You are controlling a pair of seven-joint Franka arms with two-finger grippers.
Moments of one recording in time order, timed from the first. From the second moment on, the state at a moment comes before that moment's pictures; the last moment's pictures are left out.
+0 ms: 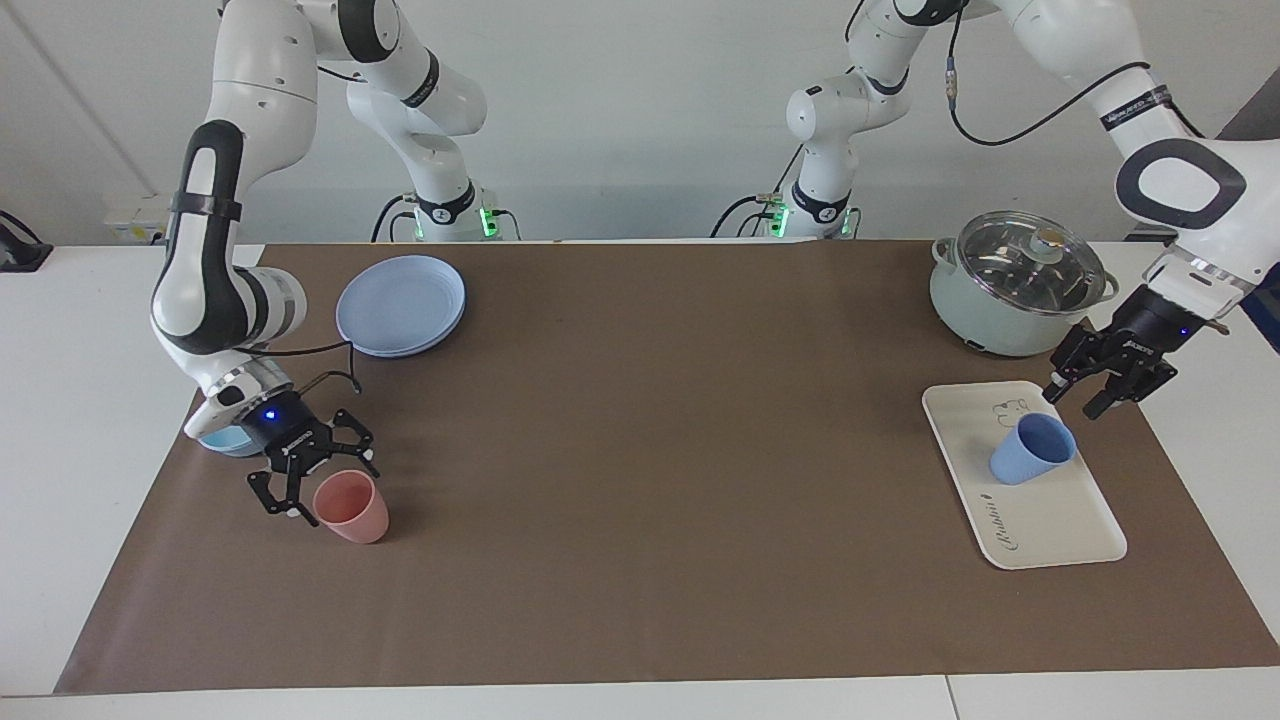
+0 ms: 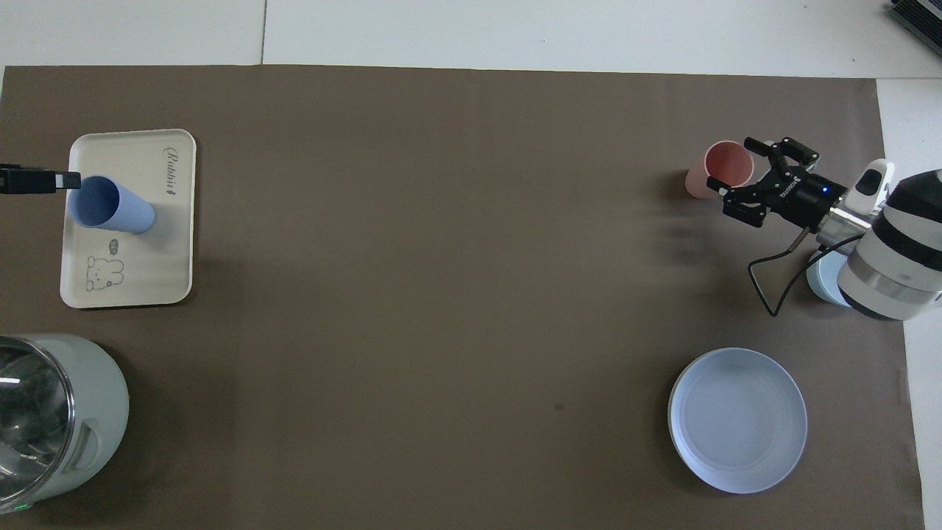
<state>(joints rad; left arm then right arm) 0.27 0.21 -0.01 -1.64 -0.42 1.96 0.64 -0.14 0.36 -0.04 -1.94 1.58 2.35 -2.11</state>
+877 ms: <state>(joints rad) -0.05 0.17 -0.02 -1.40 -0.01 1.53 0.08 -0.05 0.00 -0.04 -1.98 0.37 2.39 -0.91</state>
